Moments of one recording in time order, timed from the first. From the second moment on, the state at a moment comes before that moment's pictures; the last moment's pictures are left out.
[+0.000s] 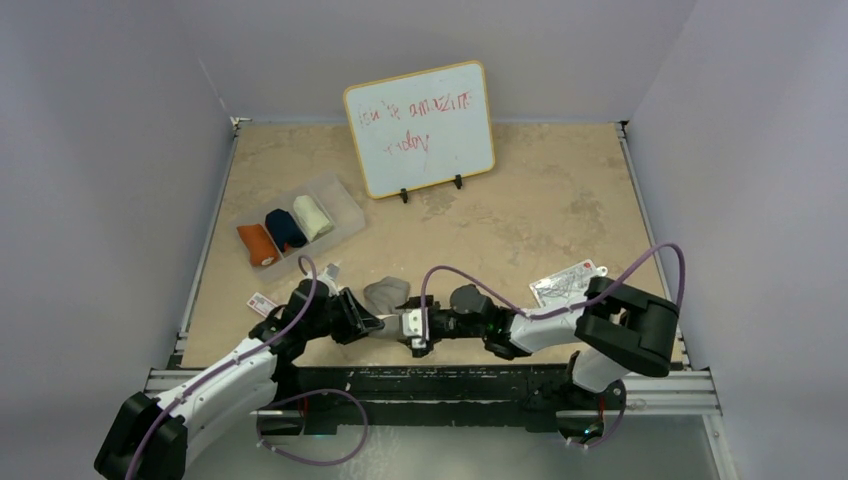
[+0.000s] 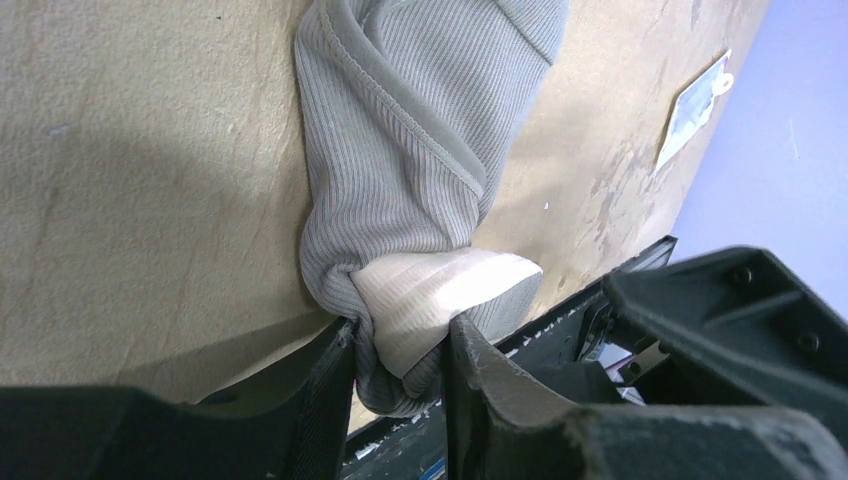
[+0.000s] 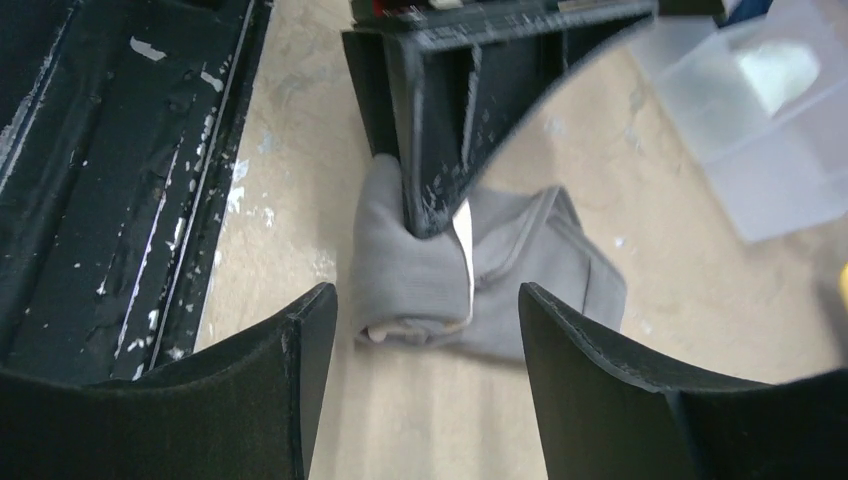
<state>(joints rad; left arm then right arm) -0.53 0.75 0.12 -0.11 0.28 -1.07 1.11 1.53 0.43 0.75 -0.37 -0.49</state>
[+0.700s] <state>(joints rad) -0.53 0.73 0.12 -0.12 0.25 -1.08 1.22 1.71 0.46 0.88 -0.19 -0.77</state>
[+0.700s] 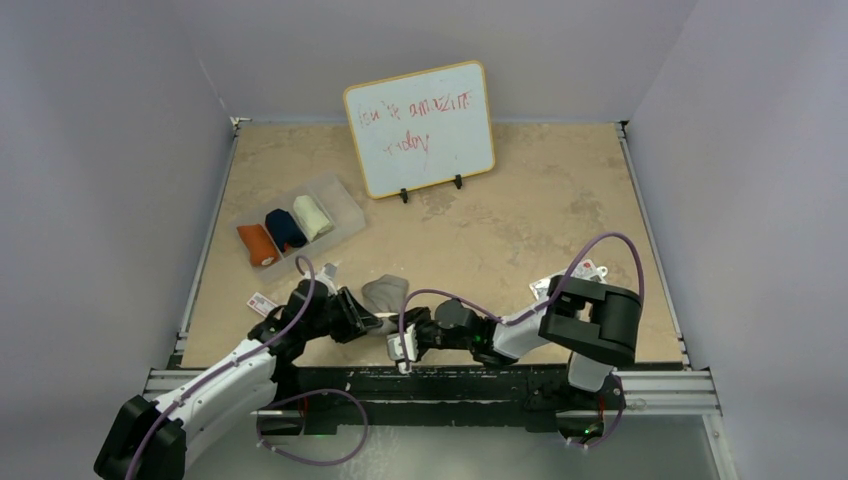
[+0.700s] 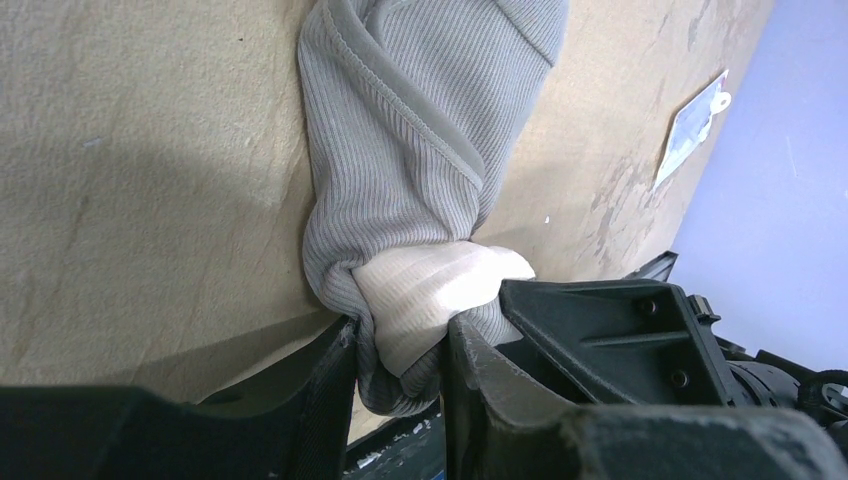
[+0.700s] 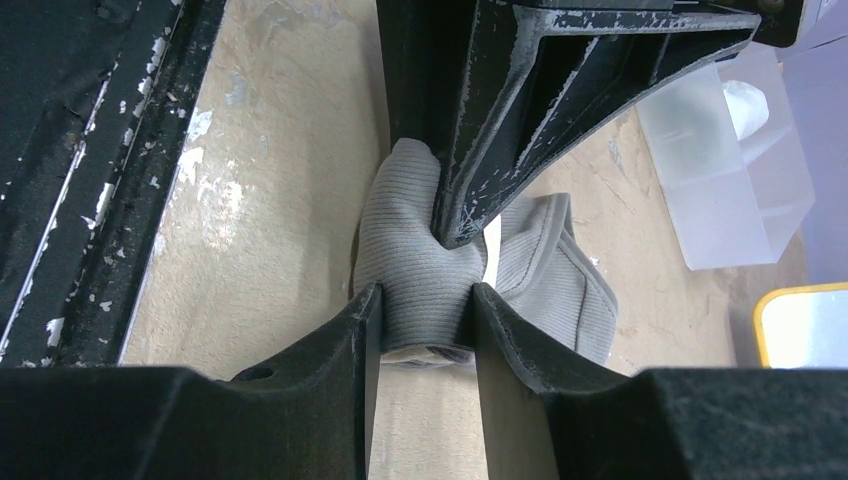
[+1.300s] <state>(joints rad) -0.53 0.69 0.12 -0.17 0.18 -1.08 1.22 1.75 0.57 0.75 -0.16 -0.72</state>
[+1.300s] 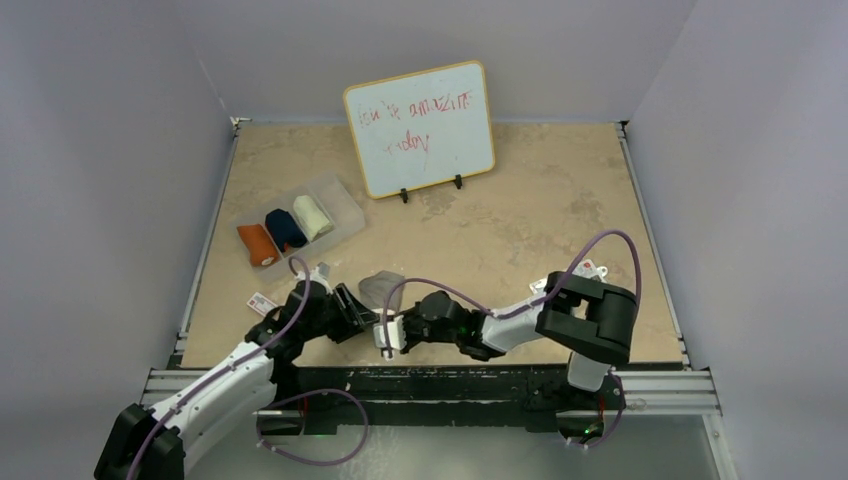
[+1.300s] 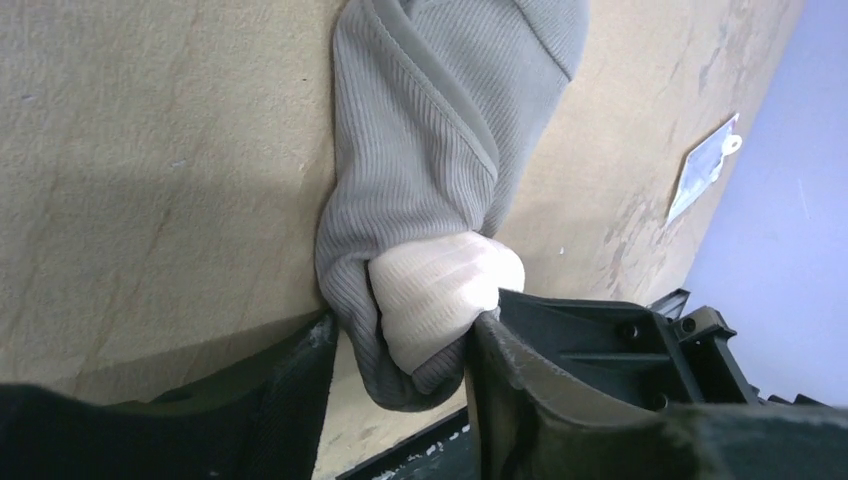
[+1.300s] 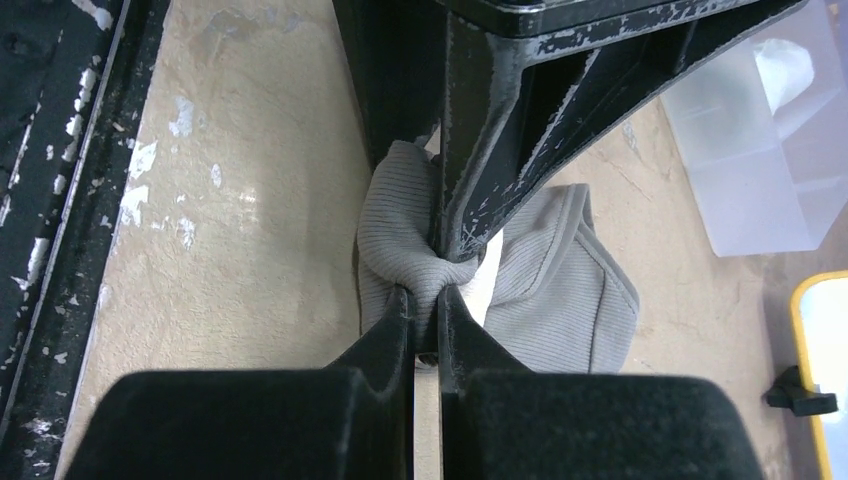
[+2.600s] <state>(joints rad) -0.53 0.52 0.10 -0.22 0.17 -1.02 0.81 2.00 0.90 0.46 -1.06 0.15</state>
